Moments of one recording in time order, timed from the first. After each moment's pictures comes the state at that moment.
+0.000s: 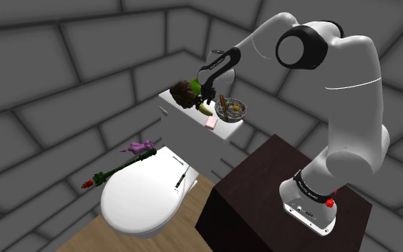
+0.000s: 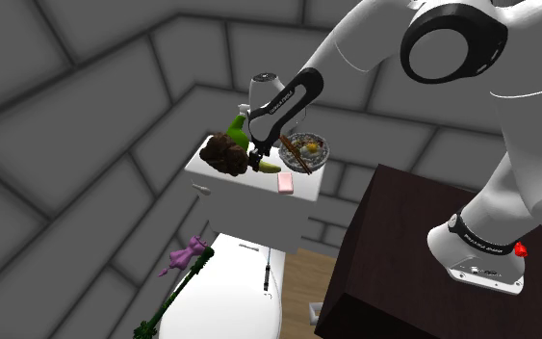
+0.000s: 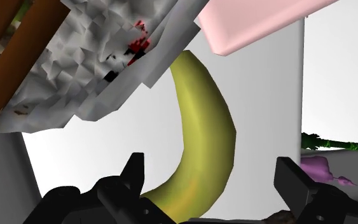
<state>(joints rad) -0.03 0.72 -0.09 -1.81 0.19 2.55 -0.25</state>
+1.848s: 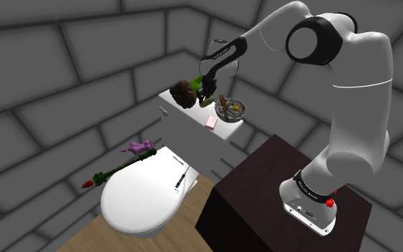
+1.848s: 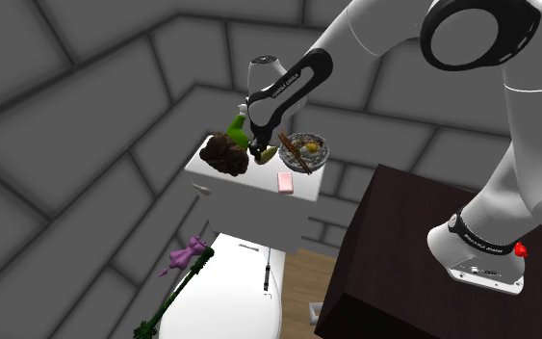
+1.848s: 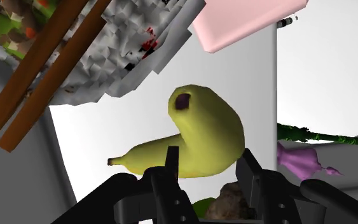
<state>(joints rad) -0.01 0.62 -0.10 -1.83 0.17 2.48 -0.24</state>
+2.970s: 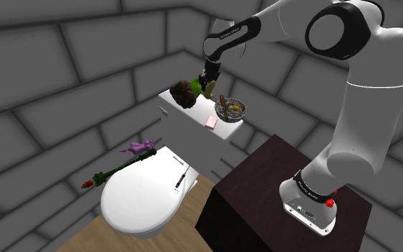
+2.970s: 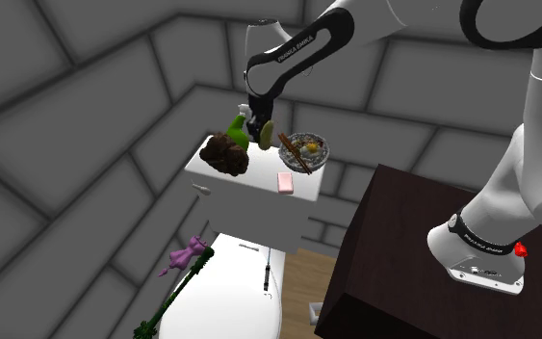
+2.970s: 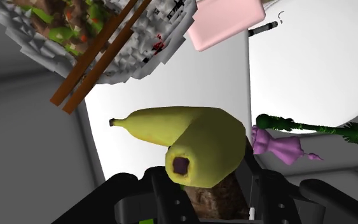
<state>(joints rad) 0.00 0.47 -0.12 -1.82 0.14 2.32 -0.21</state>
